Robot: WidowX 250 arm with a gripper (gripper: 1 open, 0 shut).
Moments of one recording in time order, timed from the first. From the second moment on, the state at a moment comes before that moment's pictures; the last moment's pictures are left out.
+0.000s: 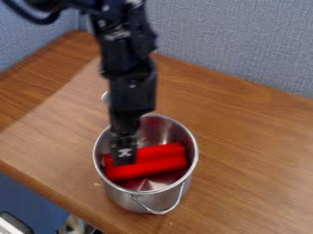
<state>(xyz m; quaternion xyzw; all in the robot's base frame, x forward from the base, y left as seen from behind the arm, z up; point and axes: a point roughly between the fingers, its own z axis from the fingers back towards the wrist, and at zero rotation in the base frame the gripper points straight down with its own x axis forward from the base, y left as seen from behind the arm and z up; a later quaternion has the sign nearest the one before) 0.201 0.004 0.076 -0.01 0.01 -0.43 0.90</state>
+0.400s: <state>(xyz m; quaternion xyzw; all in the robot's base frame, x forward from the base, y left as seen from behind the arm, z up) 0.195 0.017 0.063 0.01 0.00 -0.45 0.89</state>
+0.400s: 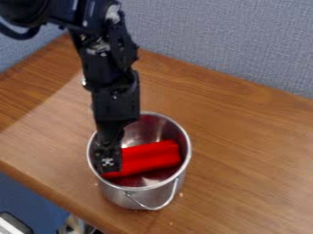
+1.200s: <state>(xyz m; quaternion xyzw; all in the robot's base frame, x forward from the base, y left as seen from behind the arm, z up) 0.198 -0.020 0.071 0.02 0.01 -0.41 0.91</state>
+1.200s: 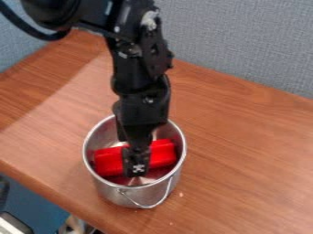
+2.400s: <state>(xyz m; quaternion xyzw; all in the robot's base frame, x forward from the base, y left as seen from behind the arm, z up) 0.203 -0.018 0.085 0.03 0.03 -0.45 0.89</state>
